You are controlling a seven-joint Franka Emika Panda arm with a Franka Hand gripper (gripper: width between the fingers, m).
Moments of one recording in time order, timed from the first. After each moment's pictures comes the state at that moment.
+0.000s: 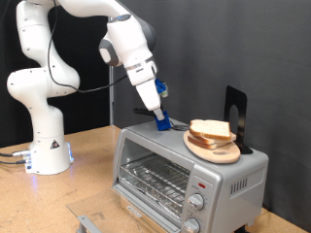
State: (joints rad) arm 0.03 -0.39 0.35 -2.61 0.62 2.56 -0.21
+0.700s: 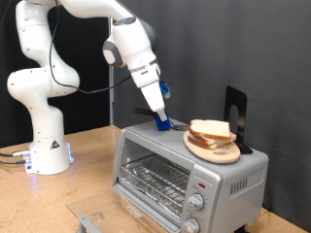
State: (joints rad) arm 0.05 -0.39 0.39 -2.63 0.63 2.56 -0.19
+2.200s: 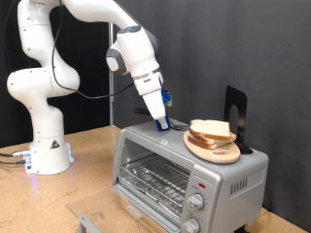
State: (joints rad) arm 0.03 -0.32 0.43 -2.63 0.60 2.62 -0.14
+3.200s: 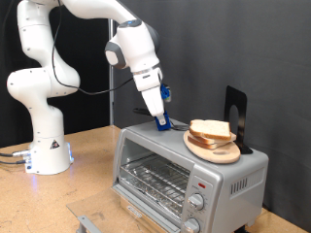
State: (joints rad) arm 0.01 -0.36 0.42 -2.60 0.56 2.49 -0.10
